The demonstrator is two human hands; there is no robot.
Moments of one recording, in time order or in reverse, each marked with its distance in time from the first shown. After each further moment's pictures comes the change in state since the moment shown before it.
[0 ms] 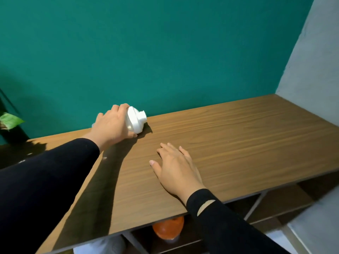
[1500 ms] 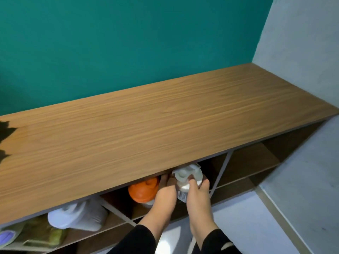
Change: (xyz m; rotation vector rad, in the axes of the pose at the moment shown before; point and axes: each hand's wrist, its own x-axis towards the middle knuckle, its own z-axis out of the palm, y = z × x) left_hand -0.233 0.220 0.136 -1.436 -0.548 -0.695; right_hand -0.158 0.079 0.051 1.124 0.223 1.115
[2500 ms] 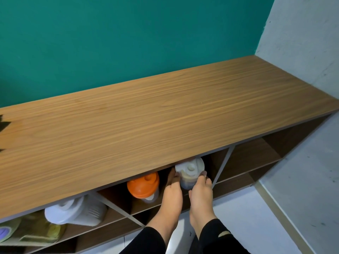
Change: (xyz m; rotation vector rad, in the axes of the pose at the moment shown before) left_hand -0.002 -0.008 0.026 -0.213 0.015 -0.130; right_hand 0.033 0.025 0.002 0.192 0.091 0.082
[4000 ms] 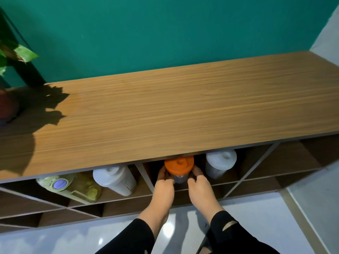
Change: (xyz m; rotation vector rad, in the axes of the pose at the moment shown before) left_hand -0.021 -0.005 -0.111 0.095 0.175 0.078; right_hand -0.038 0.031 0.033 -0.795 -0.434 -0.272
